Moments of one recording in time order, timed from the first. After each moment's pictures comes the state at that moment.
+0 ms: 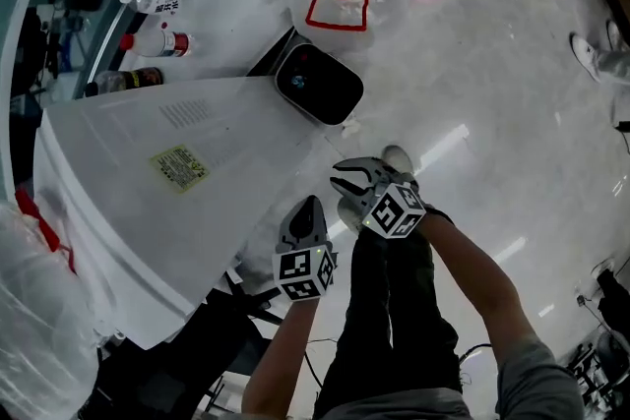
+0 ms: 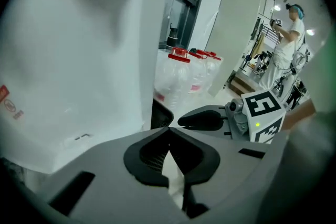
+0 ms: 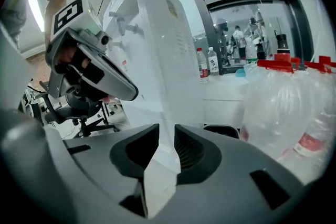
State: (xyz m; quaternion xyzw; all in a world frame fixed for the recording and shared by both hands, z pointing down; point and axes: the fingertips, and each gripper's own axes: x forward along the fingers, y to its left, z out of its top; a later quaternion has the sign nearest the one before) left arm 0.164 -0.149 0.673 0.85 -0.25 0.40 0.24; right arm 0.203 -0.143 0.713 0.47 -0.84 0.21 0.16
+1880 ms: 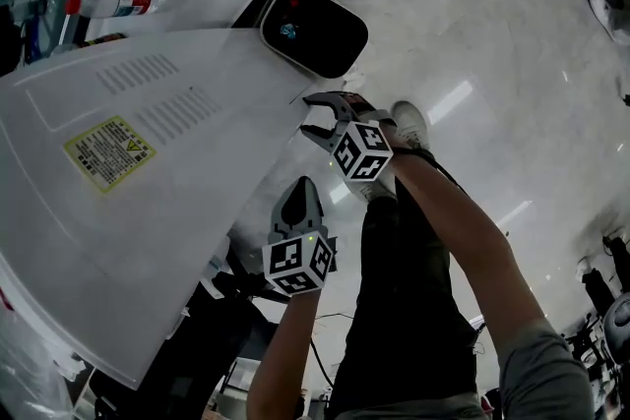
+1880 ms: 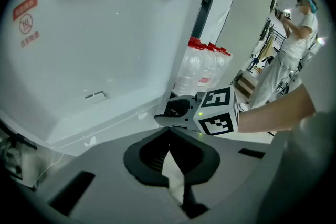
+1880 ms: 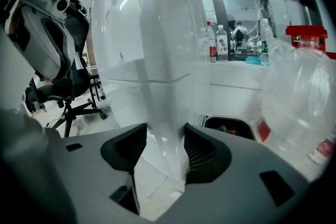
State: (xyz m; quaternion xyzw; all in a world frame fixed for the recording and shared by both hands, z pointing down) left arm 0.107 -0.143 0.732 0.83 -0.28 0.40 0.27; right arm 0.164 -0.210 0.824 0.48 -0.82 0.20 0.23
